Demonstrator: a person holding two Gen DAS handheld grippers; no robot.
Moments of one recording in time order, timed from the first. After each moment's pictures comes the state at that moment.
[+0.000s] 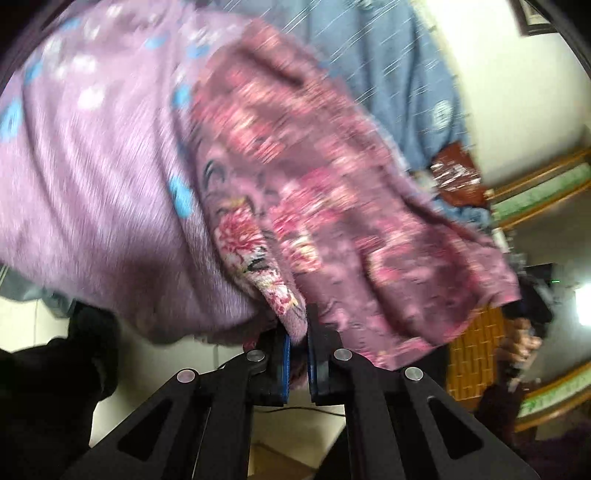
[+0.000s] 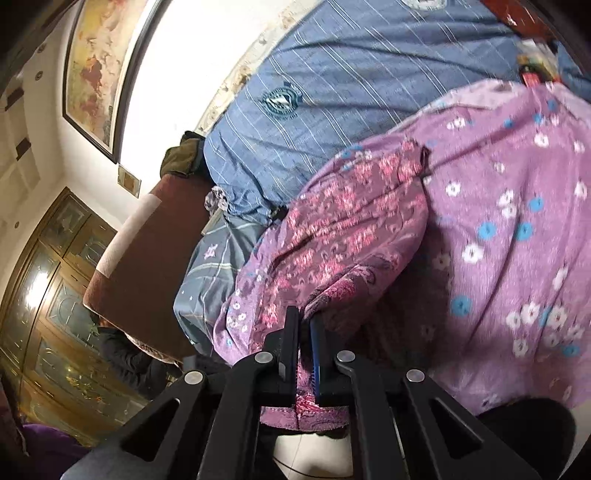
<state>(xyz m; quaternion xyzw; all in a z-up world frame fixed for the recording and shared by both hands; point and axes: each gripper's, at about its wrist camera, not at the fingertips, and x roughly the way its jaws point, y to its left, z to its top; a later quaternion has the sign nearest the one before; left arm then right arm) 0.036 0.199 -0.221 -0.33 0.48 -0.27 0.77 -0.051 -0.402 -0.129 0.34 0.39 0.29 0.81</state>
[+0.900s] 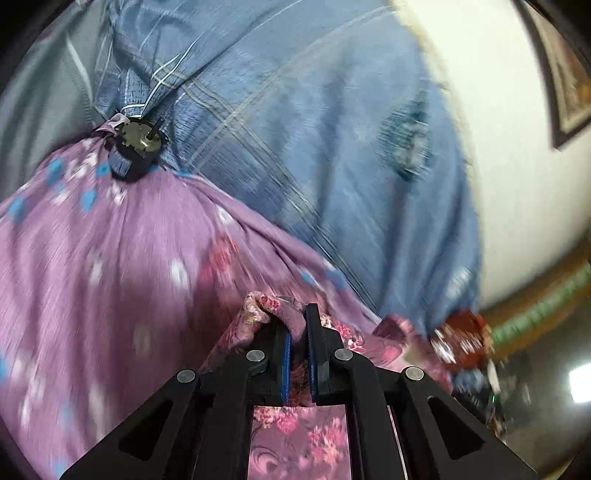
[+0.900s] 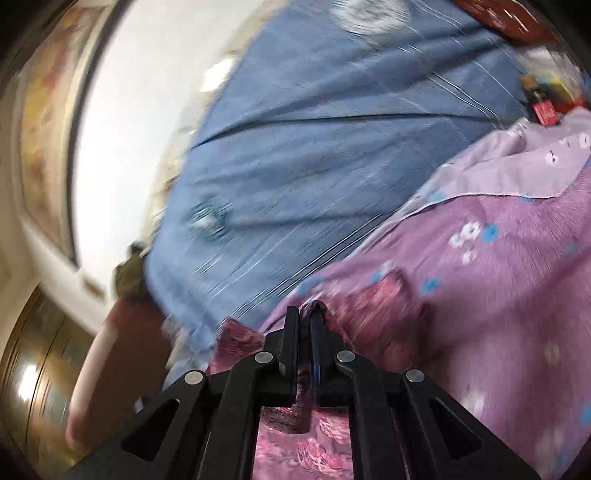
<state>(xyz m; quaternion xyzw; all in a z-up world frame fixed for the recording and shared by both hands) 0.392 0.224 -0.194 -0.42 0.36 -0.16 0.82 0.230 -0.433 -0.180 0.45 0.33 0.14 0.82</state>
